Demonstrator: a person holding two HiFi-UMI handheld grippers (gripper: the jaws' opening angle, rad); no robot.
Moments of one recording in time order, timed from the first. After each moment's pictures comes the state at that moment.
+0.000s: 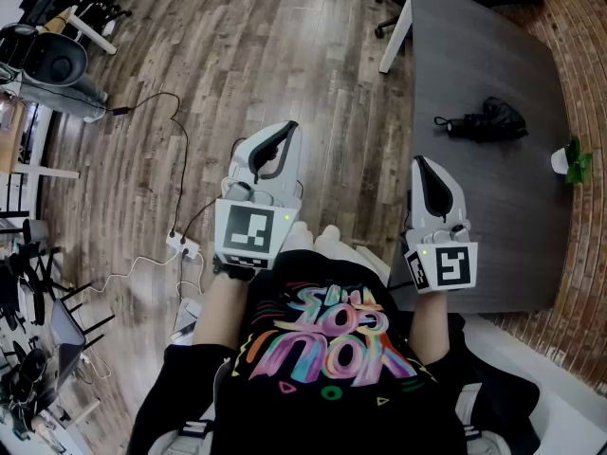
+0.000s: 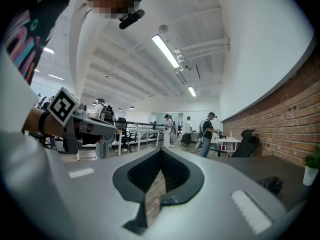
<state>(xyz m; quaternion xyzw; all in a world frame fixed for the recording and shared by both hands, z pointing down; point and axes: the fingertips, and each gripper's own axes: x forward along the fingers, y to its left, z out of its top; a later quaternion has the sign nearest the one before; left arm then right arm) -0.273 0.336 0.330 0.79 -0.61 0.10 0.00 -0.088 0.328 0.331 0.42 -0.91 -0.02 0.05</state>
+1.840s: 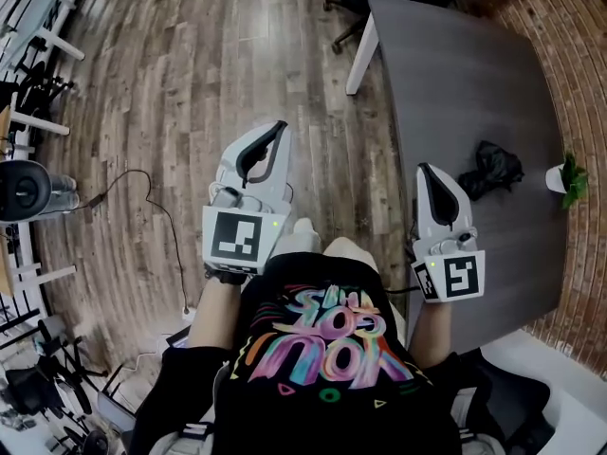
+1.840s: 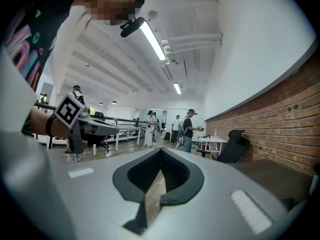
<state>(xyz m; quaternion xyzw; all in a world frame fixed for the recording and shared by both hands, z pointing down) -0.313 0.041 0.338 0.85 -0.52 0.08 0.03 -0.117 0.086 0.333 0.51 -0.86 -0.02 0.06</state>
